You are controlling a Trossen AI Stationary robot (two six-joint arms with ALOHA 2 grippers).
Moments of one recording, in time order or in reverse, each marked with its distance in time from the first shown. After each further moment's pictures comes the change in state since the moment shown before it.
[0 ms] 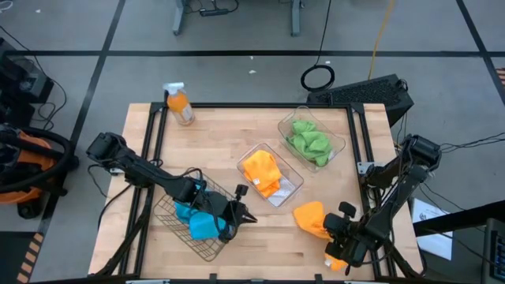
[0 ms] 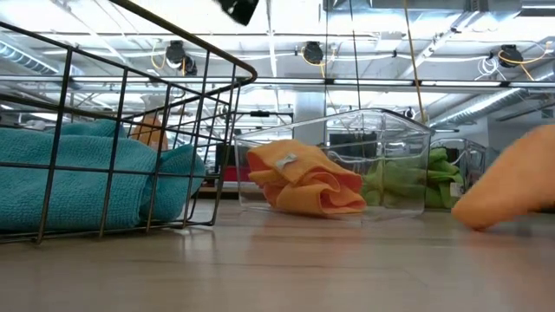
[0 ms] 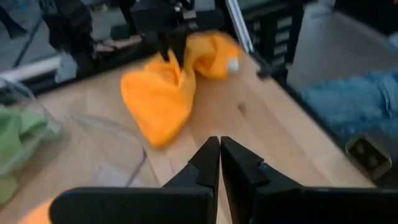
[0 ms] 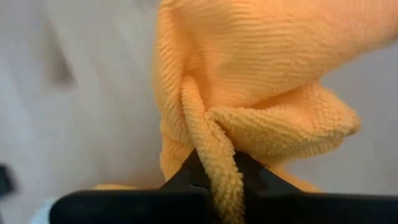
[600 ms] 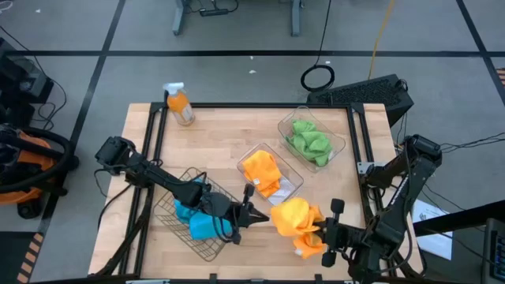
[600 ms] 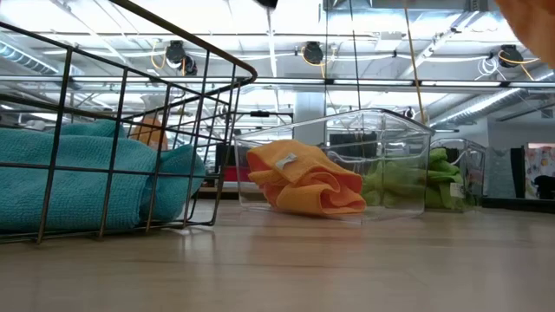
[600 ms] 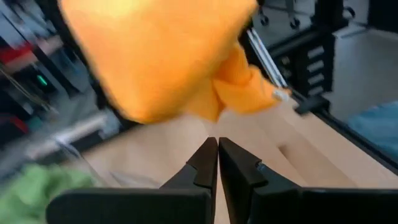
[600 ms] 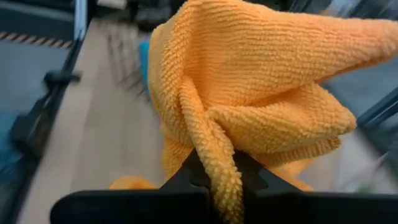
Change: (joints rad) left arm -0.002 0.104 0.000 0.314 -0.094 0.200; right arm 0.000 -0.009 0.351 -0.015 0.686 -0.644
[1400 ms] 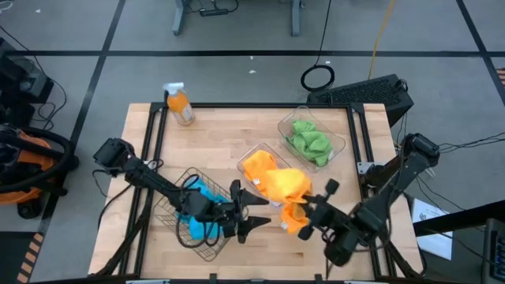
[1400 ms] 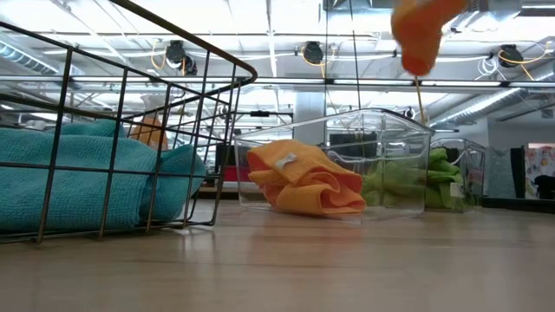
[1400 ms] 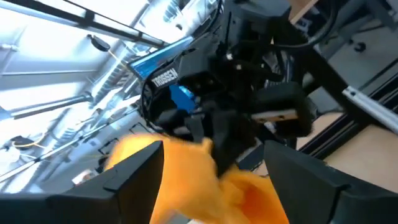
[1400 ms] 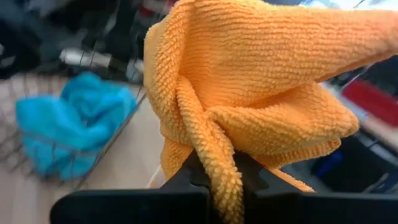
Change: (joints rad) left arm -0.077 -0.002 0.000 0.481 -0.244 0.587; right arm -0.188 0.000 0.025 0.060 0.266 -0.132
